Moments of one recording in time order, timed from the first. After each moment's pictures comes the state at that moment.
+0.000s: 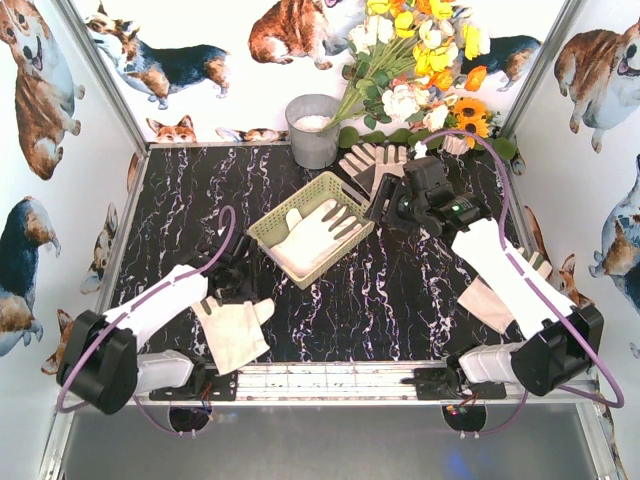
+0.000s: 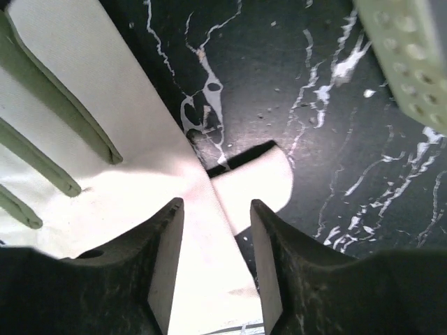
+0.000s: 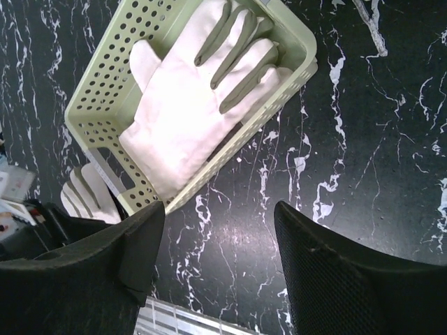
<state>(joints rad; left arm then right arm) -0.44 1.25 0.68 -0.63 0.02 -0.58 0.43 1.31 1.26 -0.68 -0.02 0.66</state>
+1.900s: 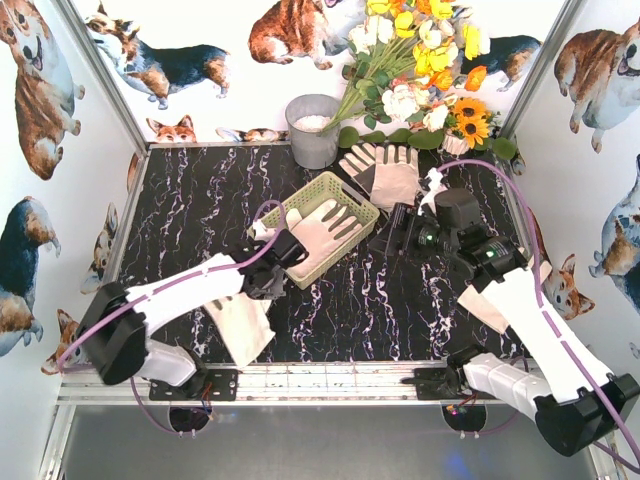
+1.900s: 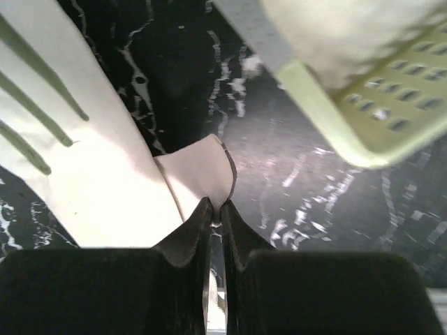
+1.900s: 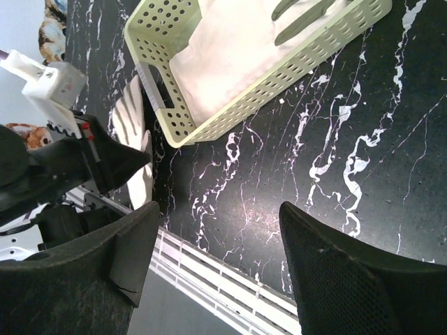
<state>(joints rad) -0.81 1.42 0.95 -0.84 -0.32 -0.84 0.40 0.99 1.03 -0.67 -0.28 0.59</state>
